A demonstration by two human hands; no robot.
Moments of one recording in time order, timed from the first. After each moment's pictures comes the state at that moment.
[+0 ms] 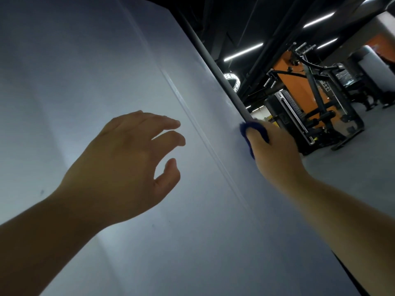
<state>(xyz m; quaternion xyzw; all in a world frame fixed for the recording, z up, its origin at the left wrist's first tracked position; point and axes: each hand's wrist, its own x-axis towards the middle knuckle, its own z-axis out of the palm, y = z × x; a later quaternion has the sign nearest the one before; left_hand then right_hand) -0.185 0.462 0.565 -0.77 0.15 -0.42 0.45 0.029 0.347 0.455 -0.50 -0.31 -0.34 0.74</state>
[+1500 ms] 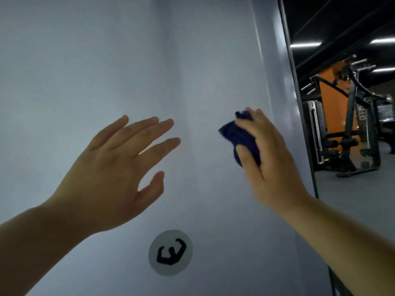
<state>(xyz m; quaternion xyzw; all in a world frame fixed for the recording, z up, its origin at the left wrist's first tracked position) -0.321 0.530 0.464 -0.80 0.00 -0.45 0.39 -0.097 0.376 0.416 -0.51 -0.52 -0.47 0.49</state>
